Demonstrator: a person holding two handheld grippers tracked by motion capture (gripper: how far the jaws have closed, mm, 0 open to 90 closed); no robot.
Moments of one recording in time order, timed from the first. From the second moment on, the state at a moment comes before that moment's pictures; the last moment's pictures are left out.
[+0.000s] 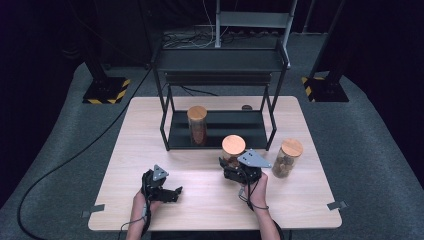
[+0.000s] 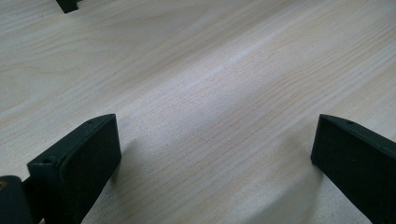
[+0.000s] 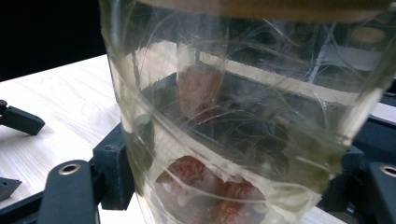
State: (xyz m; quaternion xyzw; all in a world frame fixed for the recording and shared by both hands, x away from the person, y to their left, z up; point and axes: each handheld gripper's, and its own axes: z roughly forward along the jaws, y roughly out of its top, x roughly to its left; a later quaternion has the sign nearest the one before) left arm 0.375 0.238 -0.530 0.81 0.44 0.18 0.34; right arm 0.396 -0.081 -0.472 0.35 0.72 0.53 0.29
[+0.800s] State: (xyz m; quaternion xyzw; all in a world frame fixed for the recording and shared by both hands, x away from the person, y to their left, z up) left arm 0.375 0.238 -0.530 0.81 0.44 0.18 0.34; right arm 0.413 -0.077 -0.471 0.36 0.72 0.52 0.29
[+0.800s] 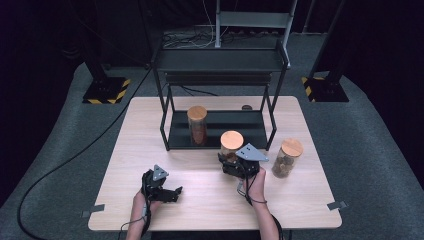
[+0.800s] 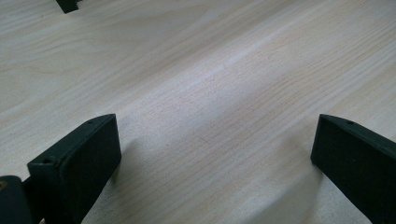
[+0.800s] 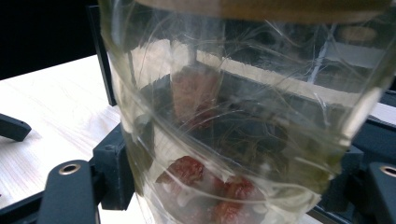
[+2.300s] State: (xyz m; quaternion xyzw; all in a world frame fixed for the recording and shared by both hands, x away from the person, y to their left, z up) left arm 0.375 0.238 -0.530 0.81 0.44 0.18 0.34; right arm 0.442 -0.069 -0.466 0.36 0.72 0.51 0.29
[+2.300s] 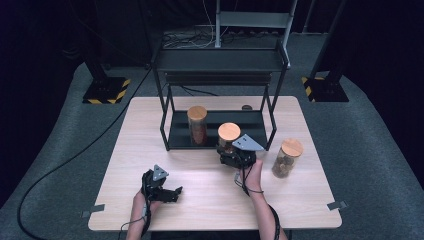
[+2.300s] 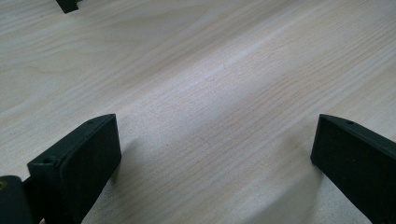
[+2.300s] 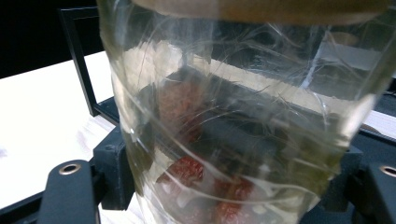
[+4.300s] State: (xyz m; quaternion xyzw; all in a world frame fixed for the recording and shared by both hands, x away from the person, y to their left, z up) left arm 0.375 0.238 -0.530 0.81 0.44 0.18 0.34; right arm 0.484 -0.061 -0.468 0.37 0.72 0.50 0.31
